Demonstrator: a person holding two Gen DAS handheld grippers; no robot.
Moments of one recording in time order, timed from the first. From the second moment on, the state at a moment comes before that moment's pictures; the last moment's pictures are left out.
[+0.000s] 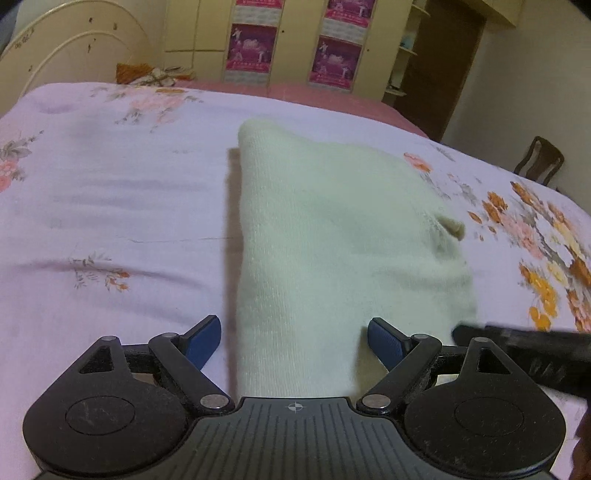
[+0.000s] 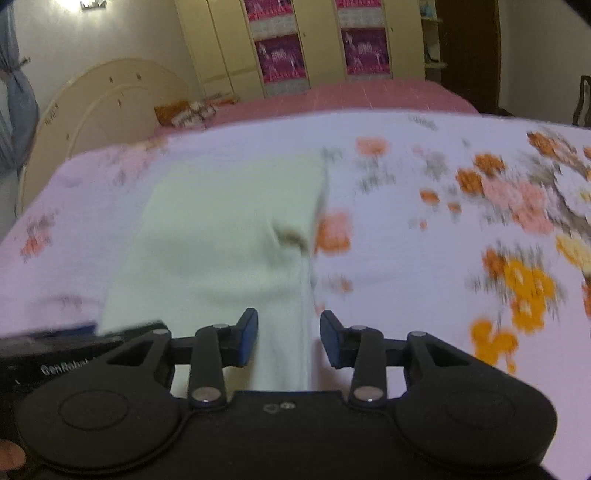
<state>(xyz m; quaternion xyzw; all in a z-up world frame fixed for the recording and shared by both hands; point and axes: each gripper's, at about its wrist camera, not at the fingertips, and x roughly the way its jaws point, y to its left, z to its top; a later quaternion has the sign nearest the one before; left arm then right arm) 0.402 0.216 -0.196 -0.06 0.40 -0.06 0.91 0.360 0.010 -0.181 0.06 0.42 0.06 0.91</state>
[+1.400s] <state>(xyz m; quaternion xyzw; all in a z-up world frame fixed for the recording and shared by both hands) 0.399 0.207 -0.188 -0.05 0.45 -0.02 0.89 0.332 0.013 -0.178 0.07 0.42 0.03 0.90</state>
